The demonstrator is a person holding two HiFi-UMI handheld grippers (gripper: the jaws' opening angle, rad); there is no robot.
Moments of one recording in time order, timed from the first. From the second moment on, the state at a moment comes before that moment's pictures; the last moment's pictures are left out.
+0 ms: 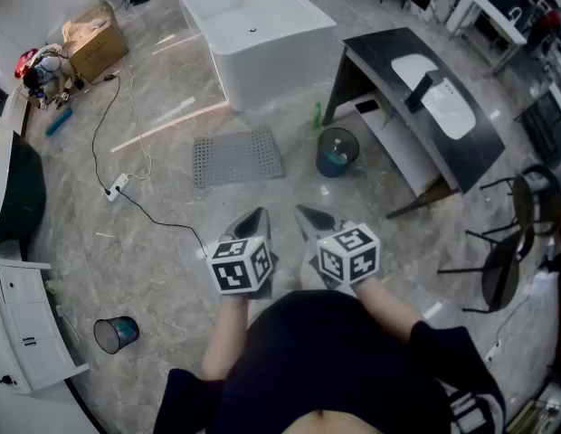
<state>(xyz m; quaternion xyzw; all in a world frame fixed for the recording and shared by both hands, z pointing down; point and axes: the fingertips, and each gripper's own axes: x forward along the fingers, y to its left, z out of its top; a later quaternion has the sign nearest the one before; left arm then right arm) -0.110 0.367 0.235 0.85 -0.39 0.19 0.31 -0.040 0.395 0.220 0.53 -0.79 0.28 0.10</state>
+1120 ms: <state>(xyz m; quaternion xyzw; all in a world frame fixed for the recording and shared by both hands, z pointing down) -0.127 0.369 0.240 0.84 -0.40 0.19 0.31 -0.058 0.396 0.226 0.53 -0.79 0.28 0.11</state>
